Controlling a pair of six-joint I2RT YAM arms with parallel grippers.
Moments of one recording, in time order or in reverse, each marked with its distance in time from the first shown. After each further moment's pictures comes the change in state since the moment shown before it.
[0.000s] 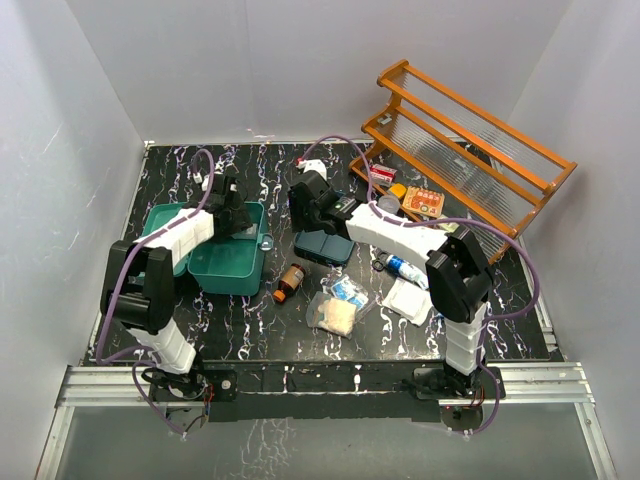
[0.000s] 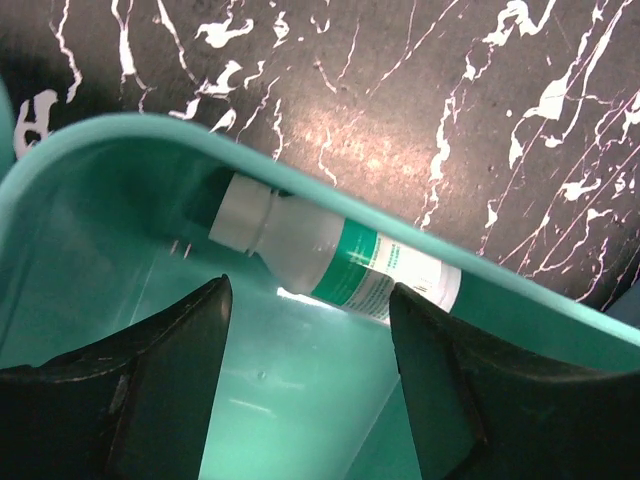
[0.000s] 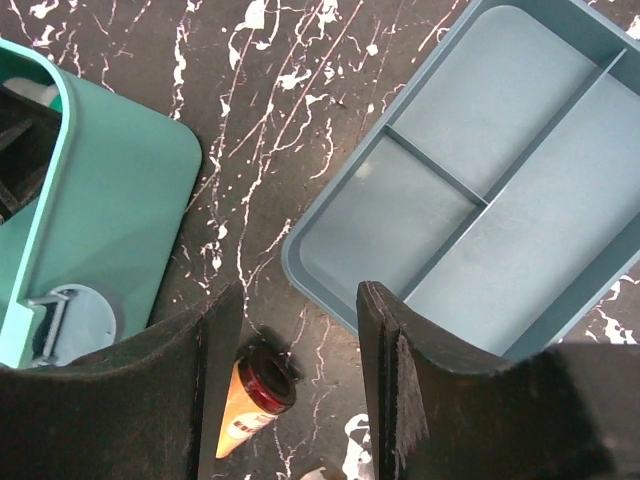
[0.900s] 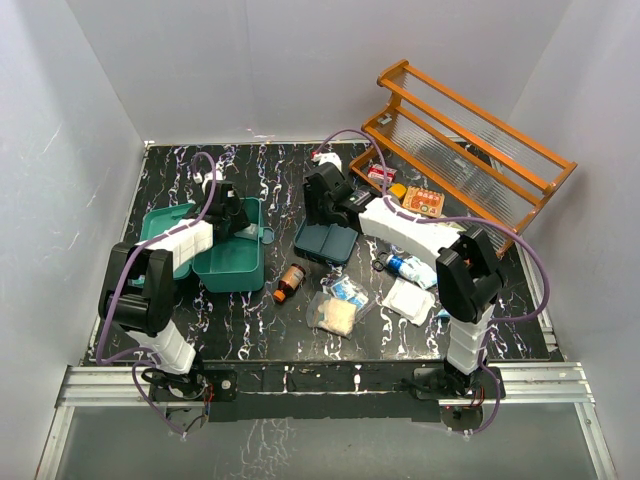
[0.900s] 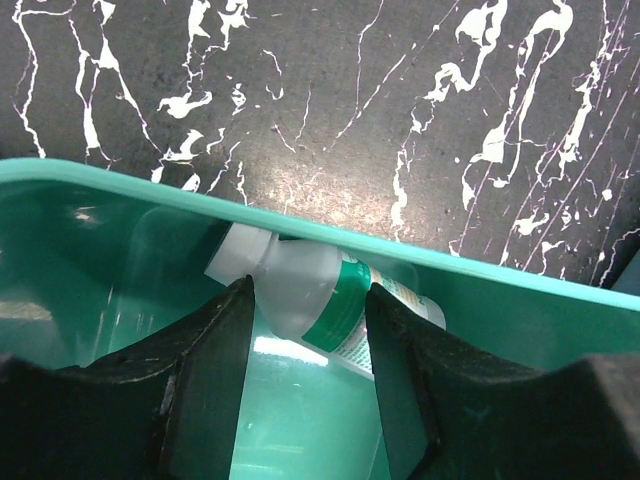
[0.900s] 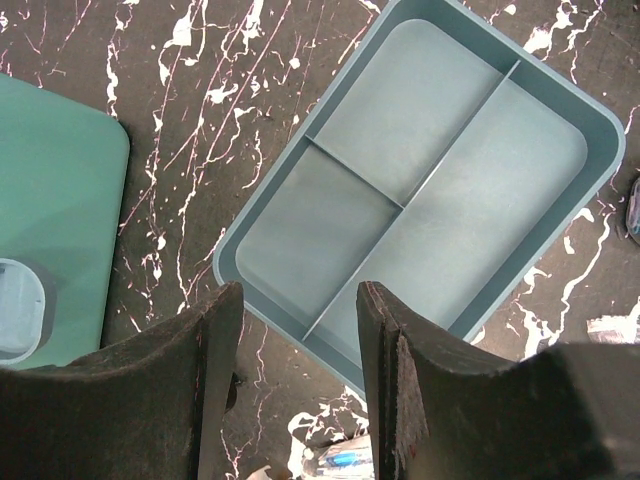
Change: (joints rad) left arm 0.002 0.000 -0.122 0.301 0.020 0.063; right arm -0.077 -0.035 -0.034 -0.020 -0.008 -0.057
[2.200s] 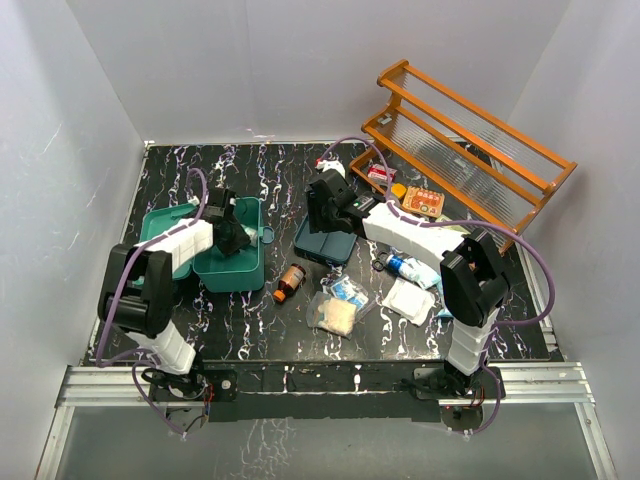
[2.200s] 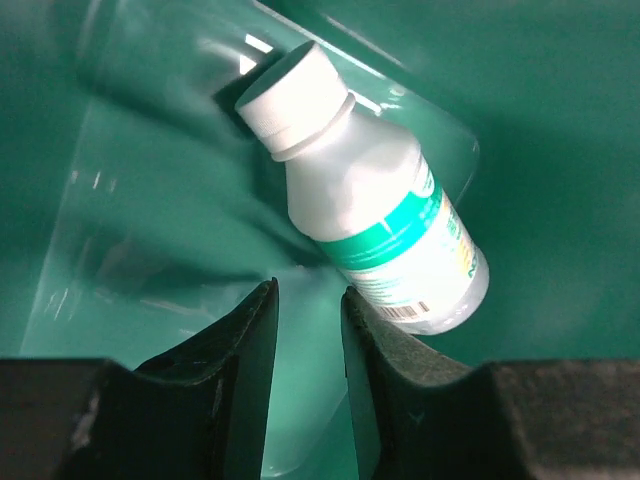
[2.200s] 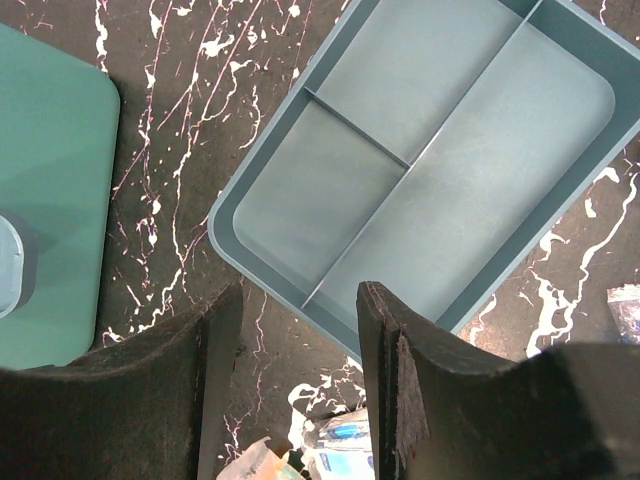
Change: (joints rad) left arm -0.002 -0.032 -0.002 -0.300 0.092 -0.278; right arm 0.000 -0.048 -0.082 0.003 -0.038 0.028
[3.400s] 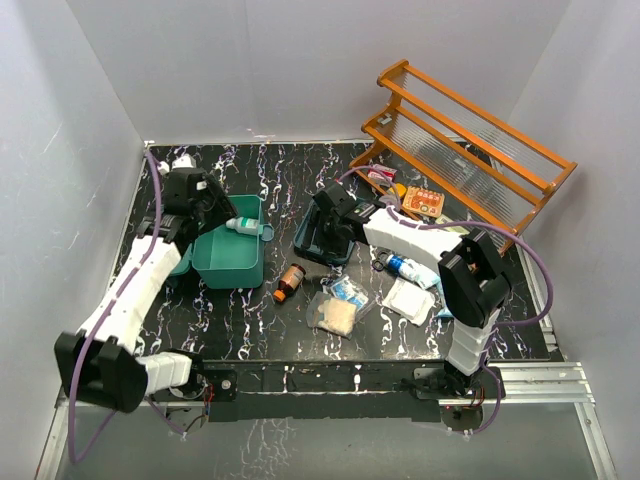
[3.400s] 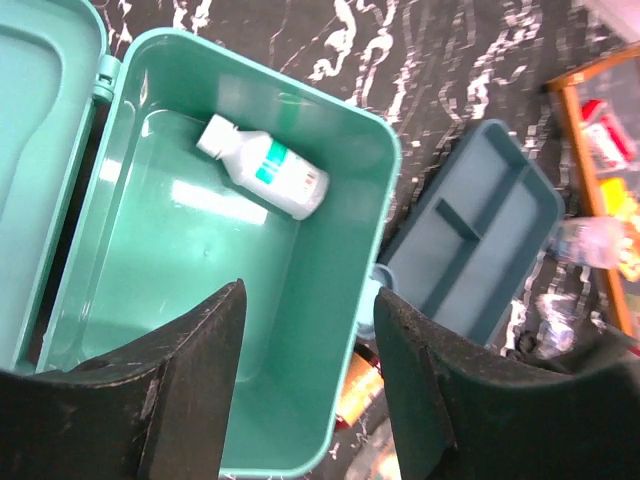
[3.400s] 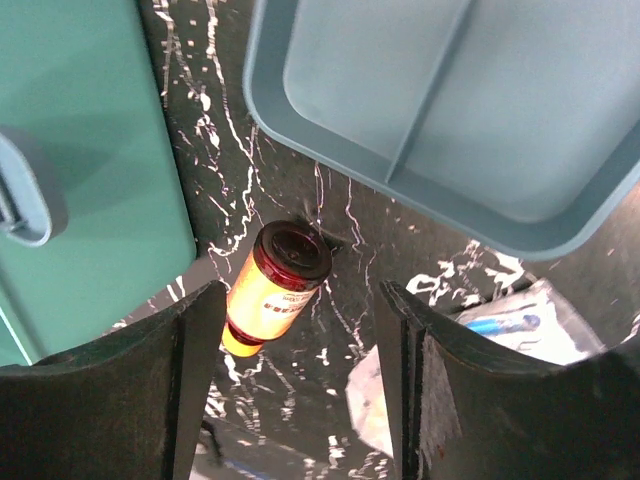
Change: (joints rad) left arm 0.000 -0.351 0.138 -0.164 -0.009 0.125; right arm 0.001 -0.020 -0.080 -0.072 -0.238 0.399
